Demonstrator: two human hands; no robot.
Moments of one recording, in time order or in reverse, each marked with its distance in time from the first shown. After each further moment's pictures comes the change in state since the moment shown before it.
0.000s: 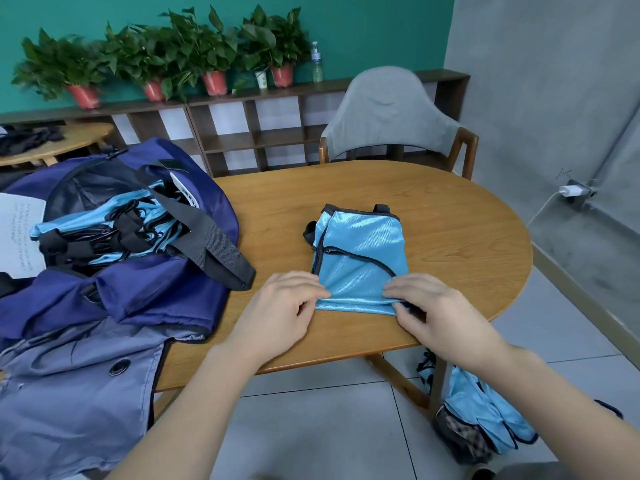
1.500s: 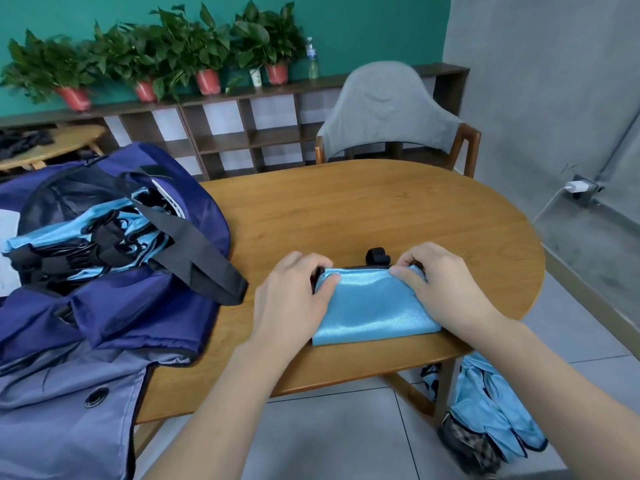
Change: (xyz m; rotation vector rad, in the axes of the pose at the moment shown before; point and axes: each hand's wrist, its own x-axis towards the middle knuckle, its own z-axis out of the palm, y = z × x) left_hand 0.048 0.031 0.004 0.048 0.072 -0.427; right_hand 0.057 0.011 -0.012 0.079 0.001 0.432
